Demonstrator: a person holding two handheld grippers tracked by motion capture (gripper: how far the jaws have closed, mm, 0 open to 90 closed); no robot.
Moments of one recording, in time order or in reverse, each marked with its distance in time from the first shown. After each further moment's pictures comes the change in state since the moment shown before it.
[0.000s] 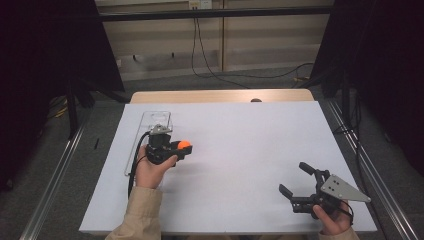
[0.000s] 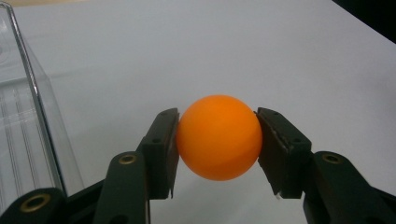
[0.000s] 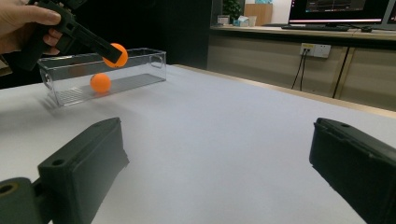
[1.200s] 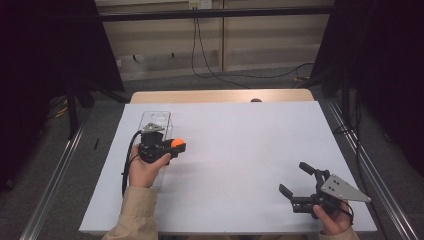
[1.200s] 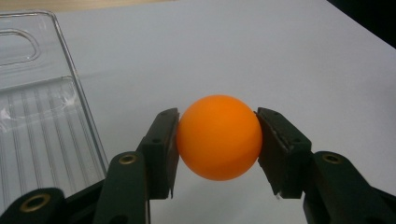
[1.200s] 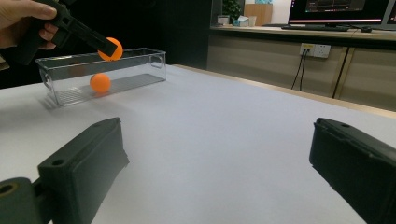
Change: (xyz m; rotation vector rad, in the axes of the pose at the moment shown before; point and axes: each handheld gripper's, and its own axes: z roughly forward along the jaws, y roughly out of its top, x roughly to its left) left arm 0.012 0.001 -0.014 -0.016 0.023 -0.010; right arm 0.000 0.000 0.000 0.000 0.000 0.000
